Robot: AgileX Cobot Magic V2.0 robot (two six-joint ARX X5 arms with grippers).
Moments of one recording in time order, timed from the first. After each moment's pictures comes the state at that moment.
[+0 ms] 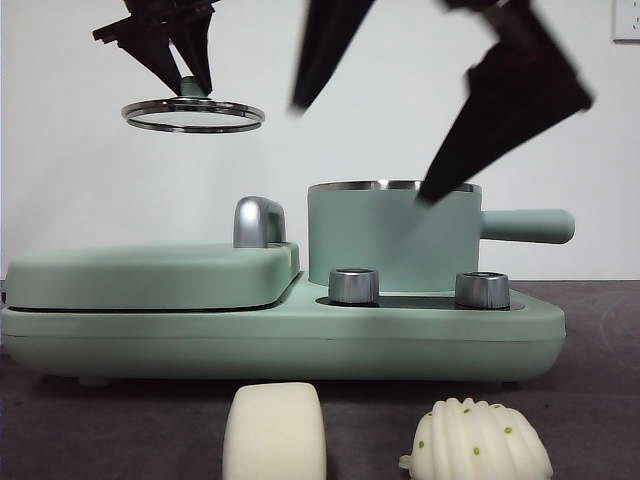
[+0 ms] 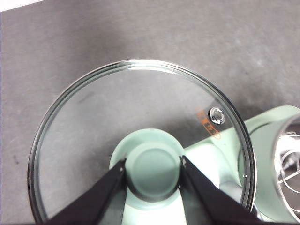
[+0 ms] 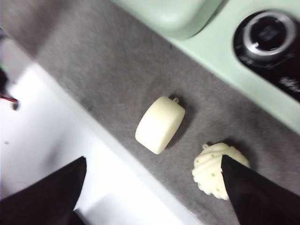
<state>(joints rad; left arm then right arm) -0.25 2.15 2.60 -1.35 0.17 0.08 0.92 1.32 1.08 -0.84 -0.26 0.43</state>
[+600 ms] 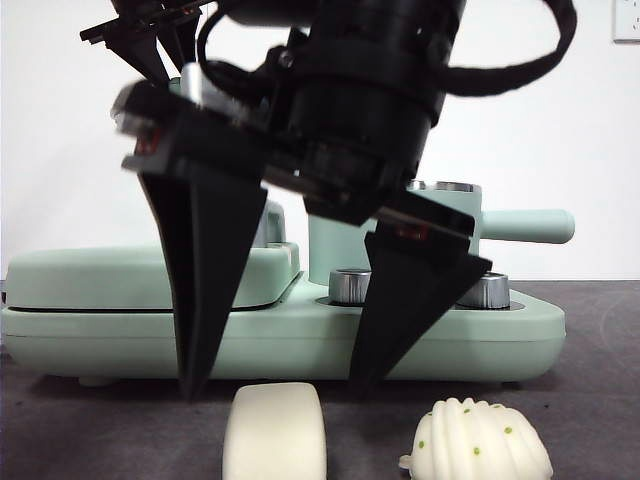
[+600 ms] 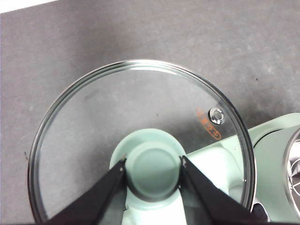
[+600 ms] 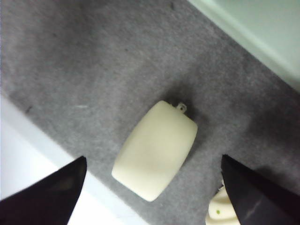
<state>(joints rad) -0.22 2.15 2.60 -1.34 0.17 0.07 1.05 1.65 1.09 -0.72 -0.15 0.48</state>
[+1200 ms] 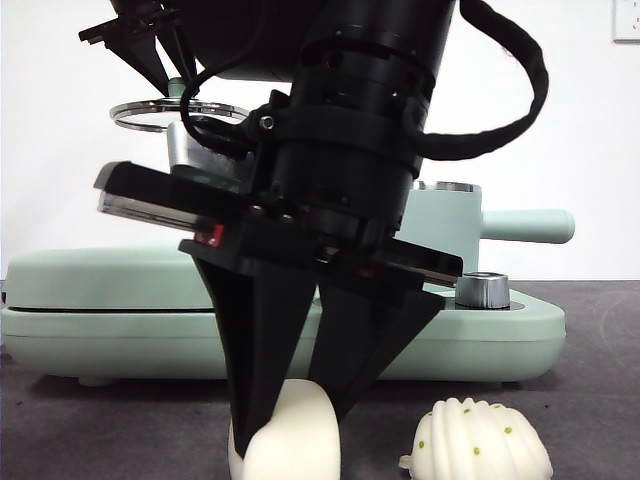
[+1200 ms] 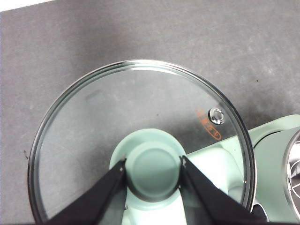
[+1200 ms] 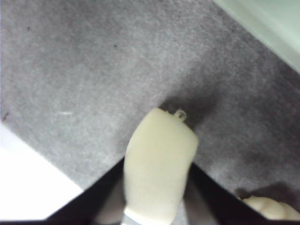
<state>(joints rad) -0.22 2.15 2.60 -1.34 0.17 0.06 1.05 1.72 1.09 -0.69 -0.16 0.48</state>
